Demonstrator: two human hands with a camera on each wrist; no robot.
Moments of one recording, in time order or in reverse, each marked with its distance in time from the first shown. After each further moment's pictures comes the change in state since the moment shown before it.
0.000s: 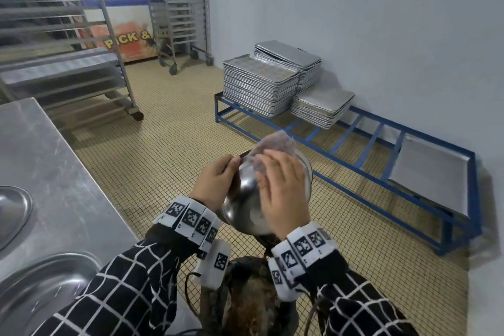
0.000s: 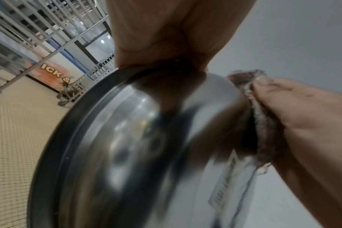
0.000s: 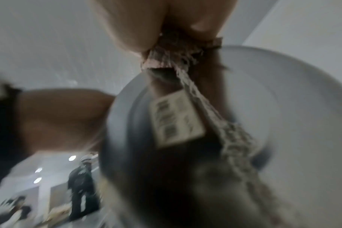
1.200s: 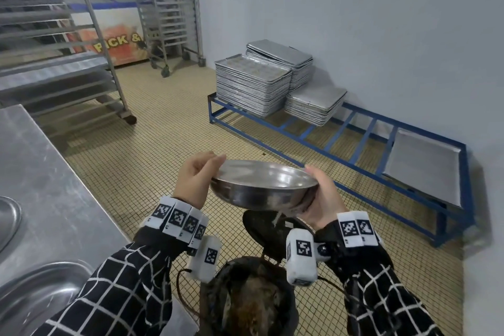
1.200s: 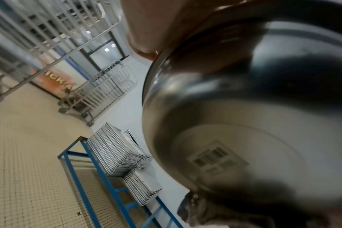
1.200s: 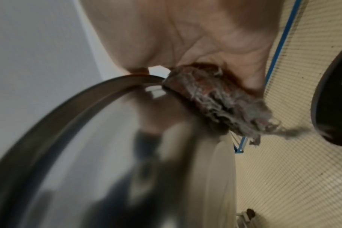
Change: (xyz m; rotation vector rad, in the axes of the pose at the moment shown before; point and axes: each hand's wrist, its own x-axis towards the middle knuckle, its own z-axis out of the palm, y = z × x) left_hand -0.006 0.007 -0.011 -0.353 0.096 0.018; right_hand 0.004 0.045 -0.049 1.294 -0.135 1.351
